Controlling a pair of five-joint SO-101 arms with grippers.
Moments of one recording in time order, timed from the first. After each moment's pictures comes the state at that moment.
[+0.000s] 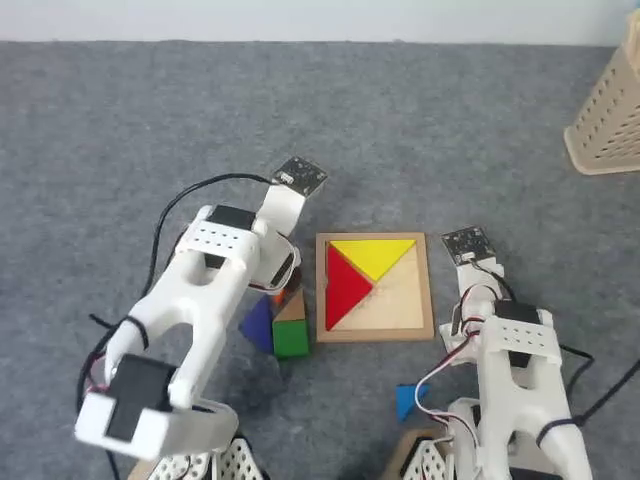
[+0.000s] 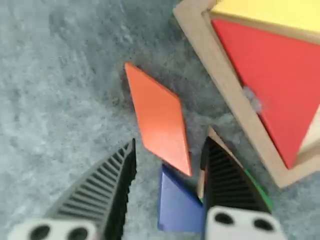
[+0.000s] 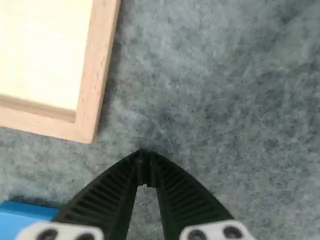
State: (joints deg) left arm 8.4 -4.3 38.6 61.8 -13.0; right arm 5.9 -36.4 73.1 53.2 24.1
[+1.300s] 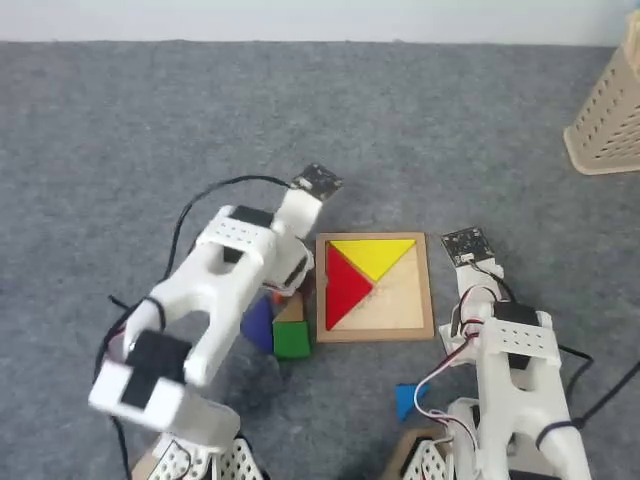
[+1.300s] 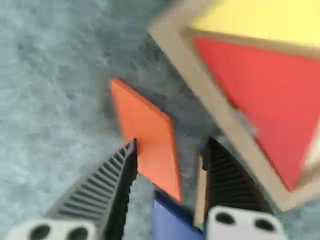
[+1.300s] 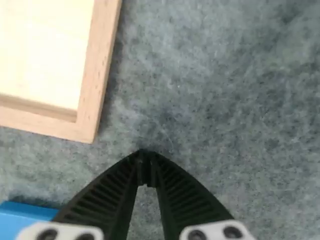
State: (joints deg) left arm 11.3 4.0 35.9 57.8 -13.0; right arm 5.6 -37.0 73.8 53.0 24.0
